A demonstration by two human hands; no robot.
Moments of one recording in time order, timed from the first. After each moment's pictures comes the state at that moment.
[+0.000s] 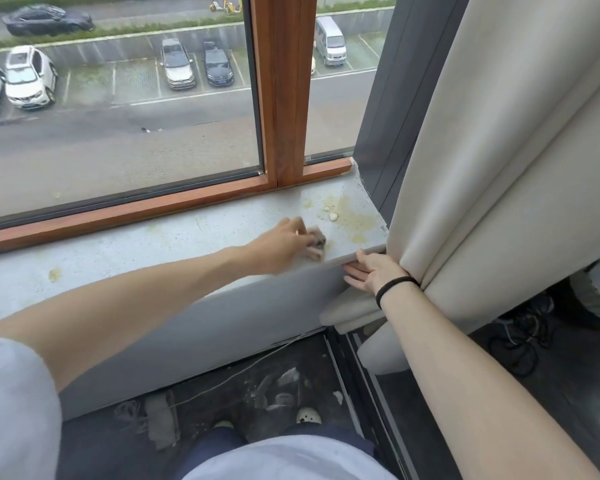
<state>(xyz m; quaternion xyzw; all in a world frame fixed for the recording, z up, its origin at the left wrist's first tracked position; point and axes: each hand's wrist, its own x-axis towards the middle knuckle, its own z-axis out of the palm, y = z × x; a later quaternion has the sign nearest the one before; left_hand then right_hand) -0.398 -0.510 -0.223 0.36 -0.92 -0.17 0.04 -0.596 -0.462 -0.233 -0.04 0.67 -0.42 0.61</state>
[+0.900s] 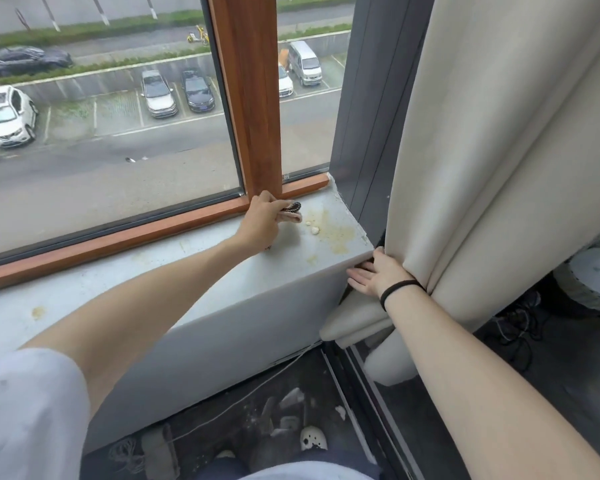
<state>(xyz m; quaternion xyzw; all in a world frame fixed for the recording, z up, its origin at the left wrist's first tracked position) -0.421 -0.567 -0.216 0.50 -0.84 -0.12 0.20 -0.623 -0.456 -0.201 0.05 0.63 -0.47 0.61</state>
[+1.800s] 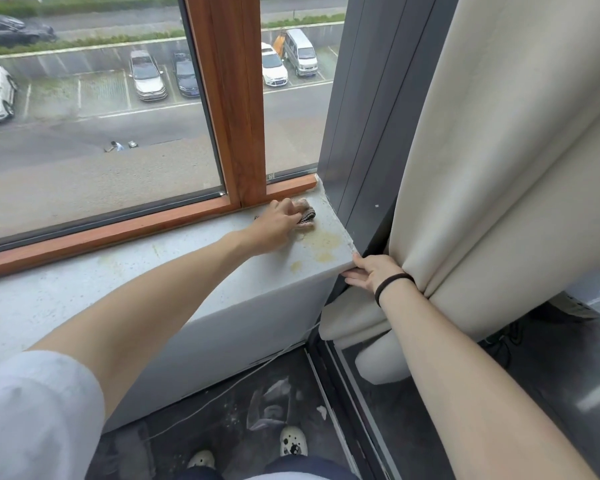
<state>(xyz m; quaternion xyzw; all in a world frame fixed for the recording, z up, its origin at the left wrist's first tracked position) -0.465 -0.586 -0.228 0.40 -0.91 -0.11 0.05 -0.653 -0.483 -0.216 -0.05 0.70 -0.41 0.58</state>
